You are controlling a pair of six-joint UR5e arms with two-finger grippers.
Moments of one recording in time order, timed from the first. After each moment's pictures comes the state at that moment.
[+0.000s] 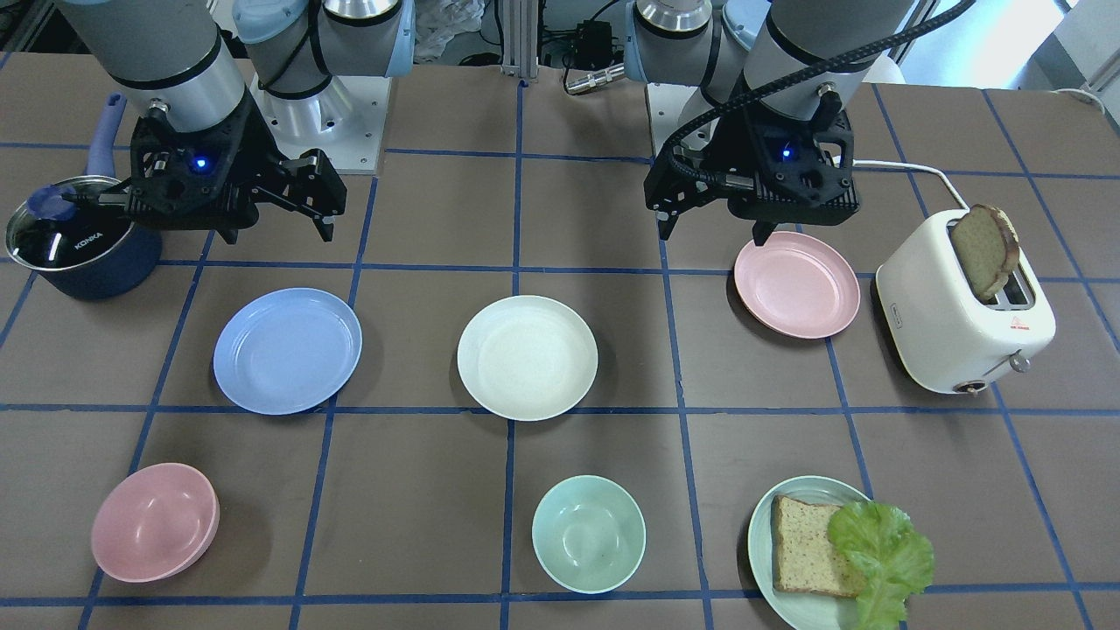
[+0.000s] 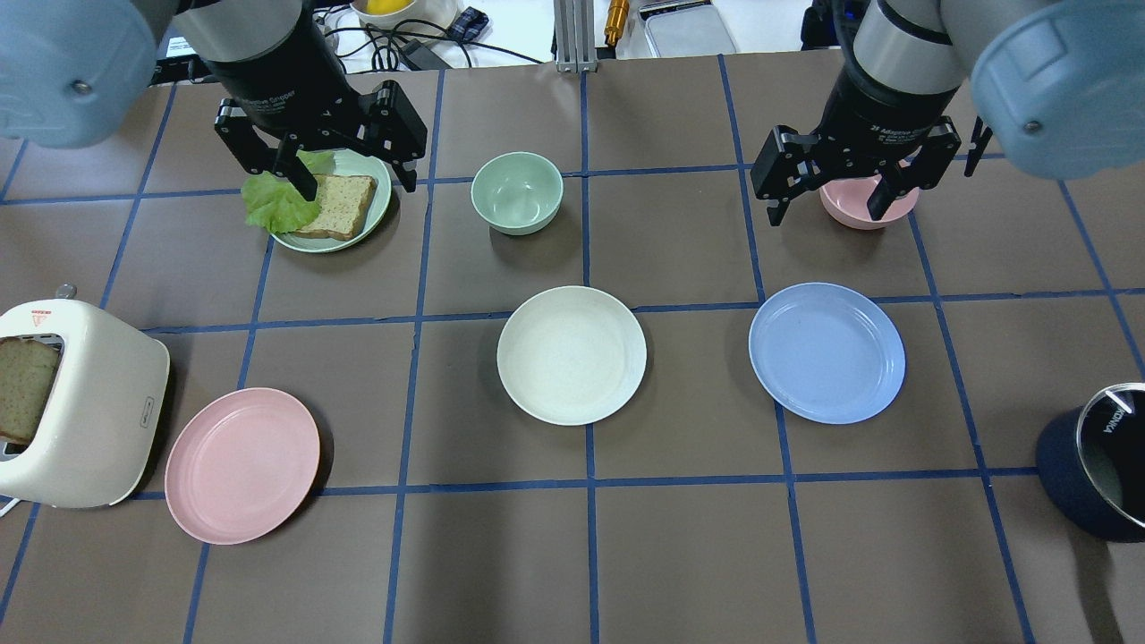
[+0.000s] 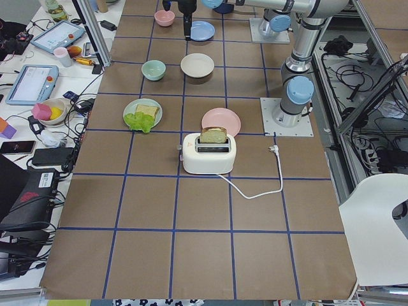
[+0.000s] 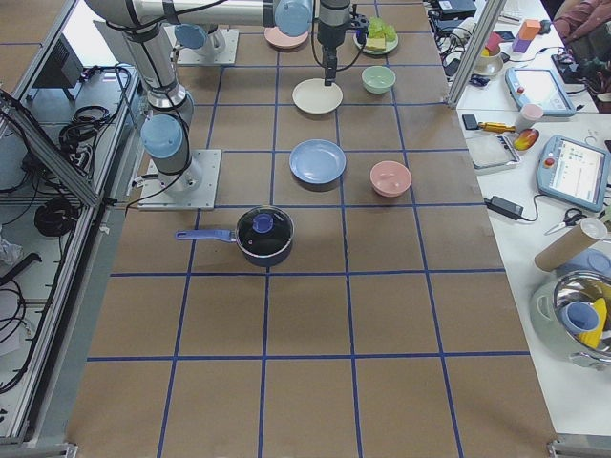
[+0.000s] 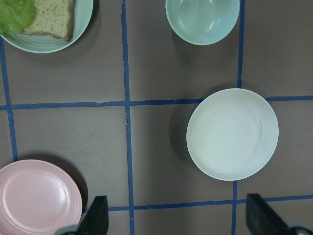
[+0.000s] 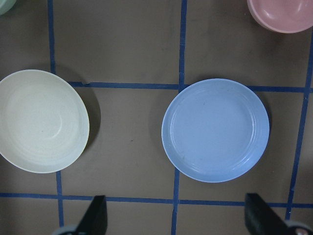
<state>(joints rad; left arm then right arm) -1.64 -1.65 -1.44 -1.63 1.51 -0.07 1.59 -1.55 1.58 -1.58 -1.54 -0.02</state>
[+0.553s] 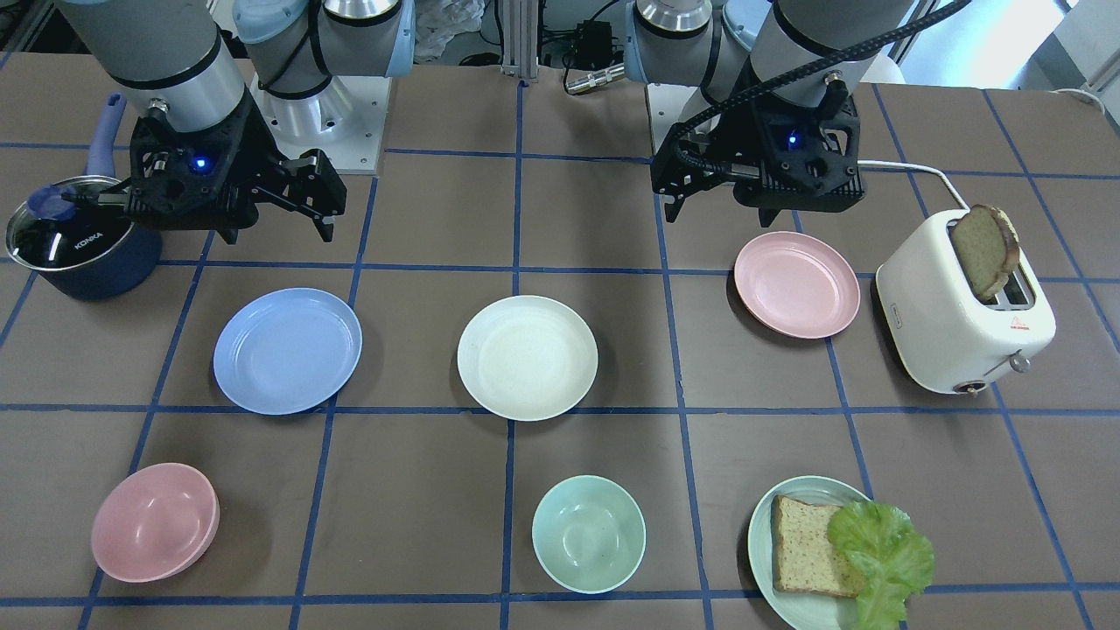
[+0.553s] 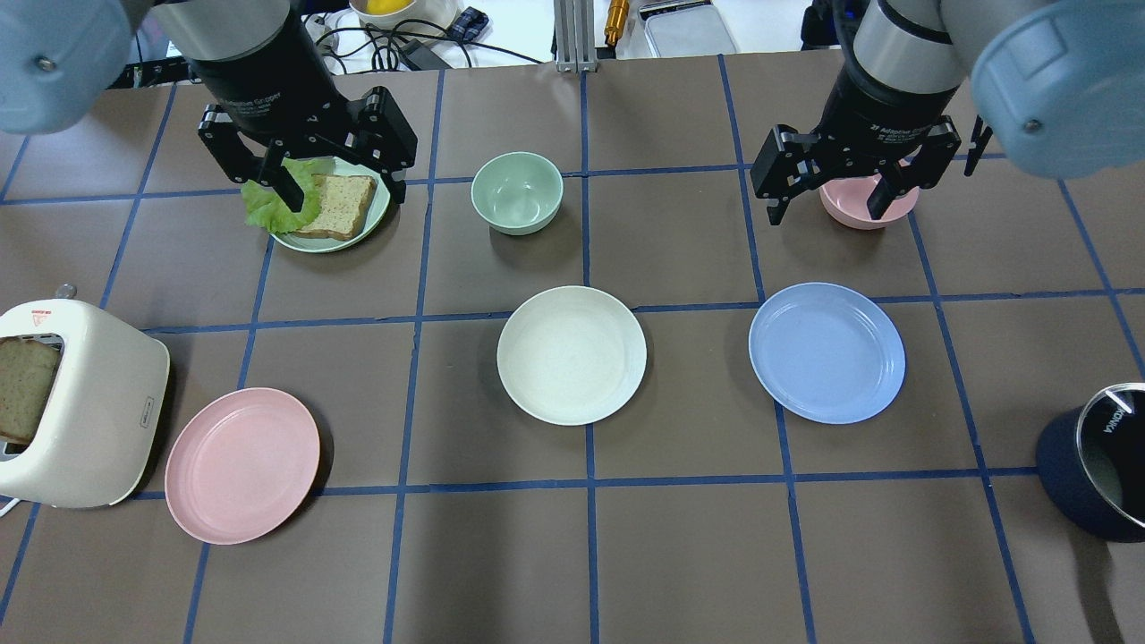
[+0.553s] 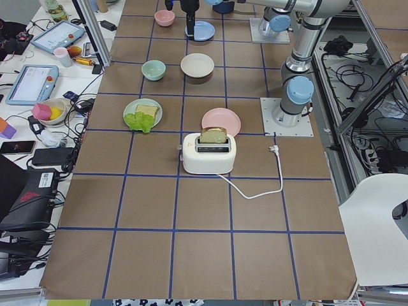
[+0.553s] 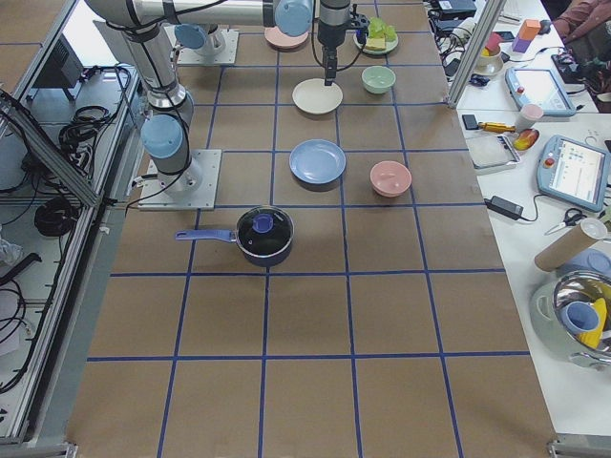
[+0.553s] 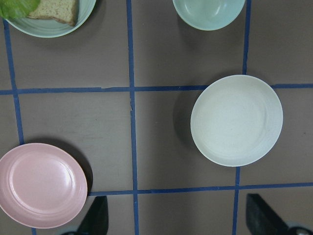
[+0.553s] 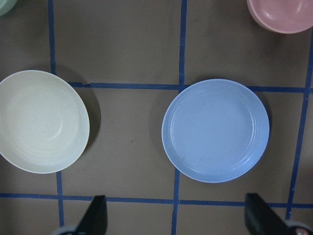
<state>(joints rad) -1.64 -1.64 -1.41 -1.72 1.52 -0.07 1.59 -1.55 1.58 -1.58 -1.54 -0.02</state>
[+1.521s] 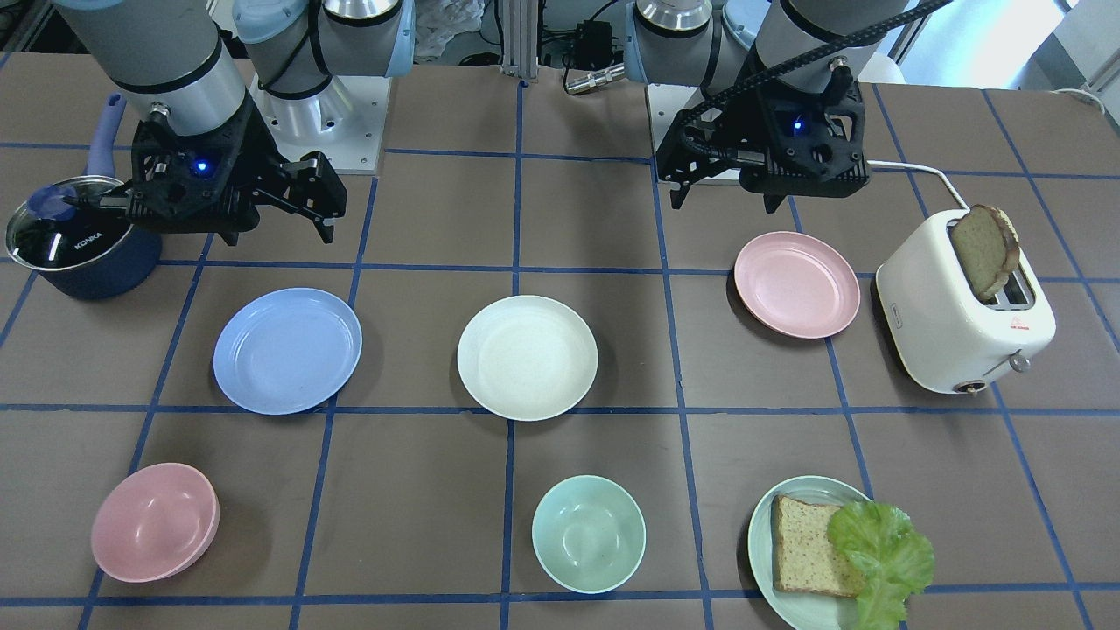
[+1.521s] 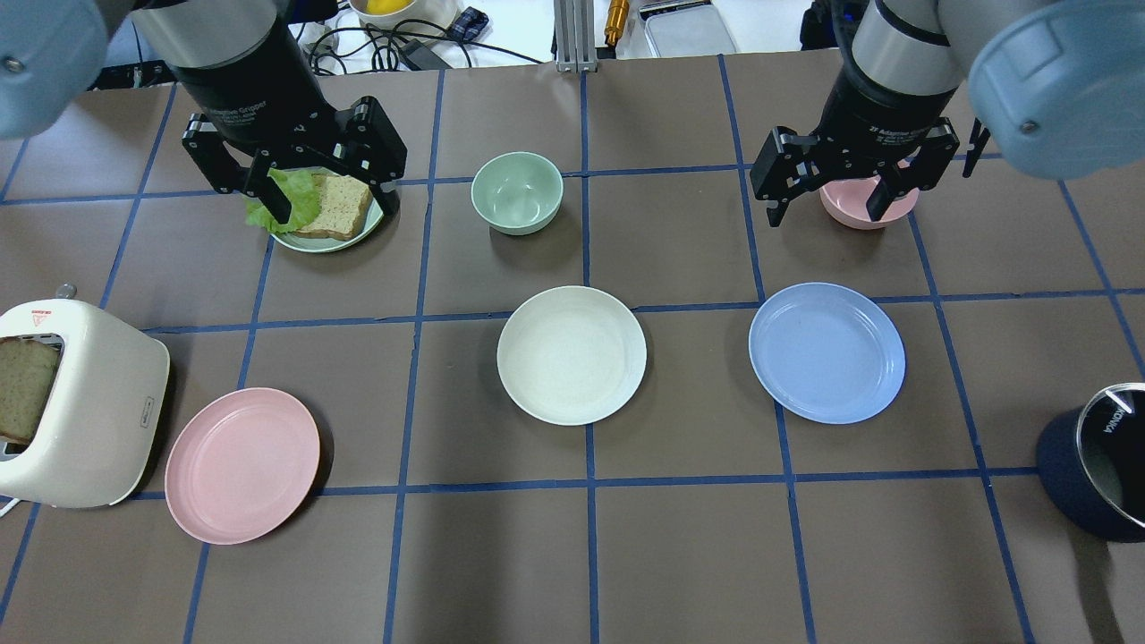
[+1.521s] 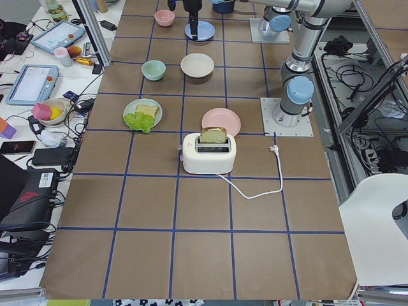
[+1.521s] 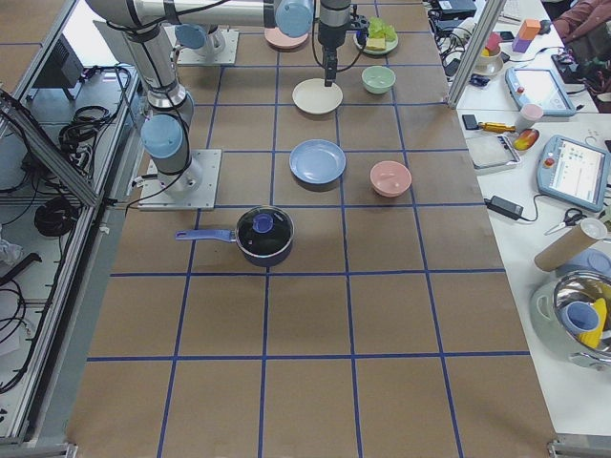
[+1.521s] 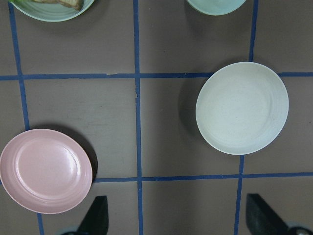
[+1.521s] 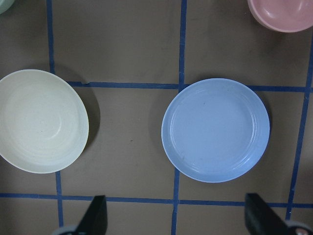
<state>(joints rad) -1.63 -1.62 -1.42 -1.74 1.54 -0.06 1.59 -1.55 1.59 -1.58 -1.54 -0.02</state>
